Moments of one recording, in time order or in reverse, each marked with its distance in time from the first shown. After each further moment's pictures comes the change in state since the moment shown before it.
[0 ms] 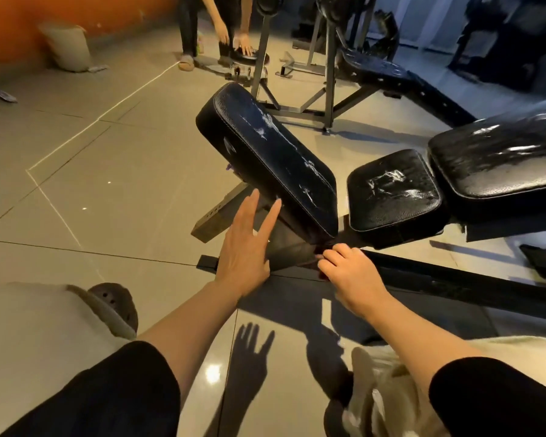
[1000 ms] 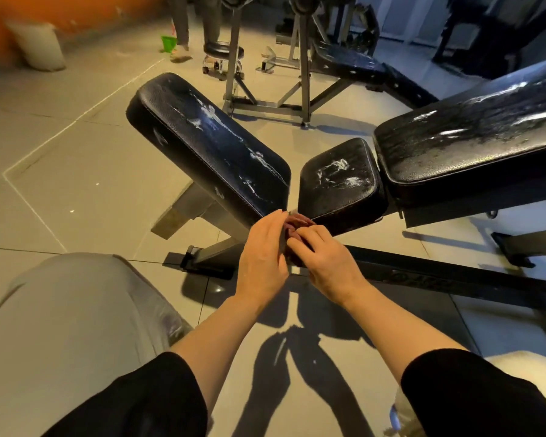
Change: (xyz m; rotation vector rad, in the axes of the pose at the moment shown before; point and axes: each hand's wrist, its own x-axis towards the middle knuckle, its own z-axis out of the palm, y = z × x) left_hand 0.001 0.119 0.054 -0.502 0.250 0.027; right_hand -0.038 0.049 -0.017 0.125 0.231 -0.017
